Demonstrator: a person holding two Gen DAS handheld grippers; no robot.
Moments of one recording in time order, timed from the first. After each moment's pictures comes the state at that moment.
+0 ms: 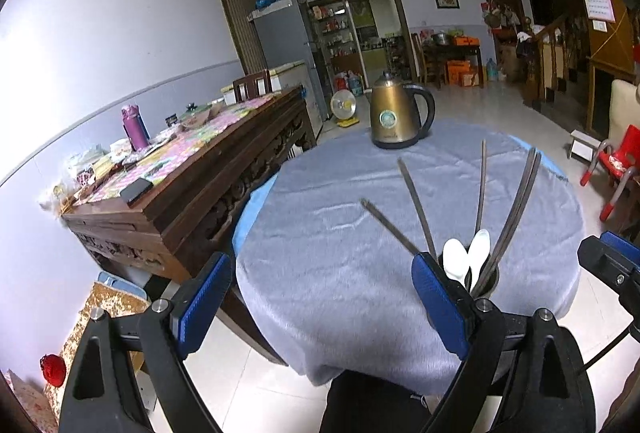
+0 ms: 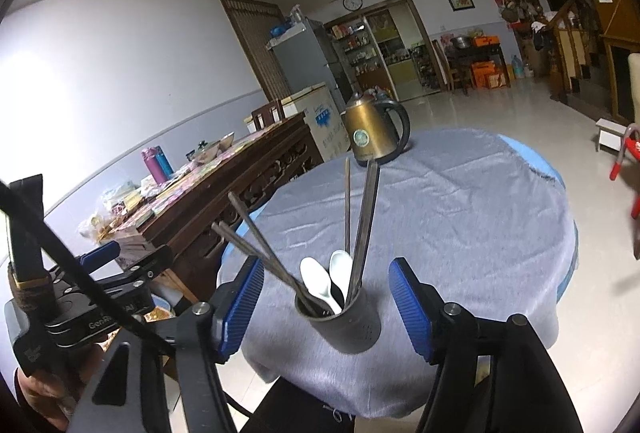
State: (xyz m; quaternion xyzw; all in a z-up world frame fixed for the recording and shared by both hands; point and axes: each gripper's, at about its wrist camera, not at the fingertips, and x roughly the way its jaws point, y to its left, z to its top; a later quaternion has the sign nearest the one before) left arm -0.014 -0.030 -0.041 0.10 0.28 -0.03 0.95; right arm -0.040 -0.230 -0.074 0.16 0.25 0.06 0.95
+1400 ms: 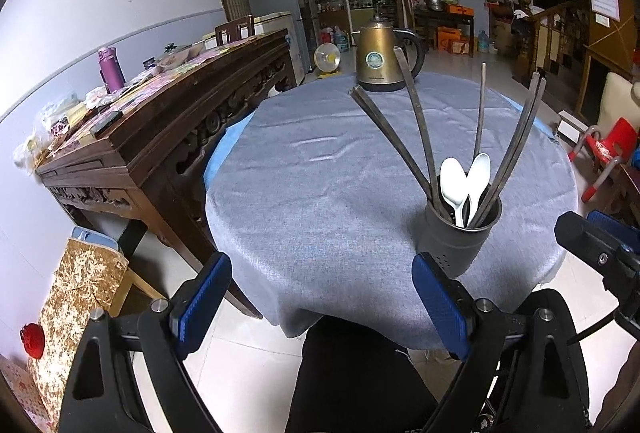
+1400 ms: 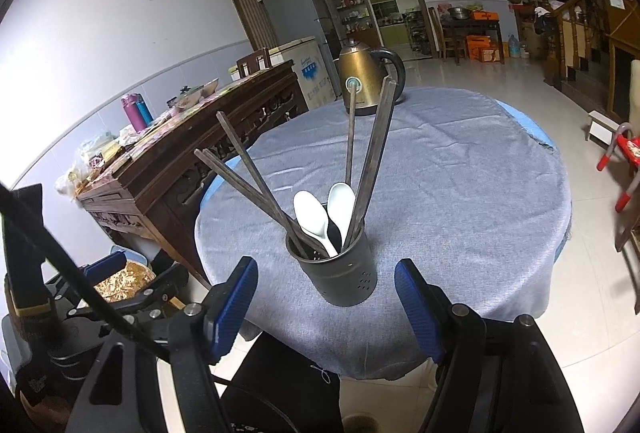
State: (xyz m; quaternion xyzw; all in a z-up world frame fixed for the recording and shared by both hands) left arm -0.012 -0.016 -0.099 0.07 0.37 -0.06 0.93; right arm -0.029 -0.196 -0.106 0.12 0.33 0.03 0.94
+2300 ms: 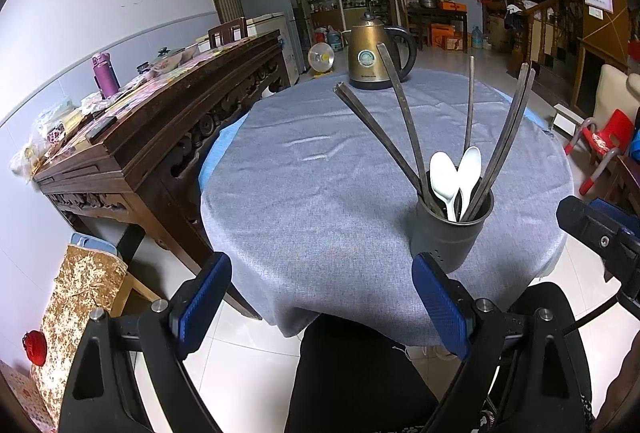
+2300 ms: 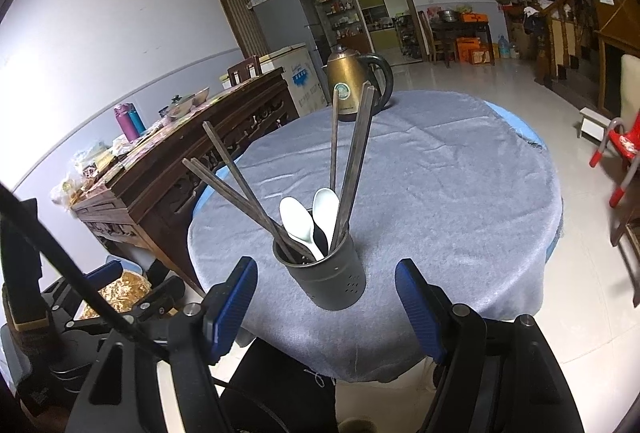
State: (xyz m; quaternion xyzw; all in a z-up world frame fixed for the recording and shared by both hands) left arm -0.015 -0.021 -0.099 0.08 0.37 -0.07 0.92; right arm -0.034 -0.204 -0.104 0.12 0.32 0.01 0.94
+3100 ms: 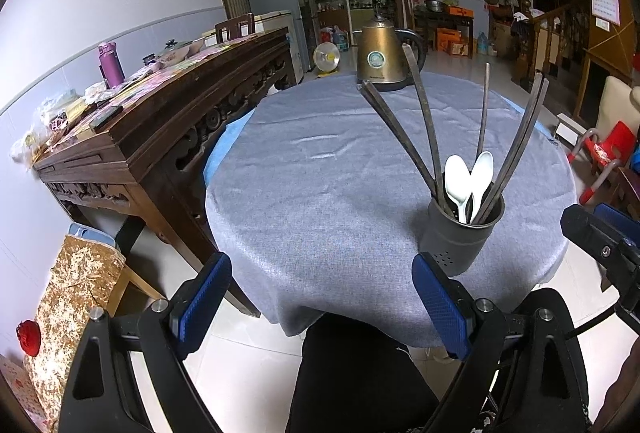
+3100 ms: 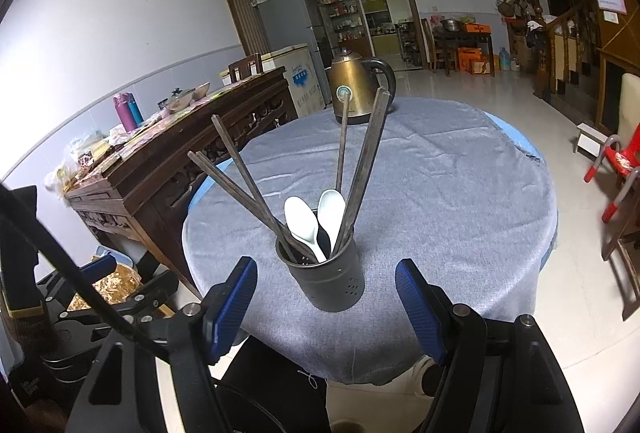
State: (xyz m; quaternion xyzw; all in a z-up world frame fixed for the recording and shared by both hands) left arm -0.012 -0.008 -0.101 0.06 0.37 -0.06 0.93; right arm -0.034 -0.190 -0.100 0.09 0.32 0.01 0.94
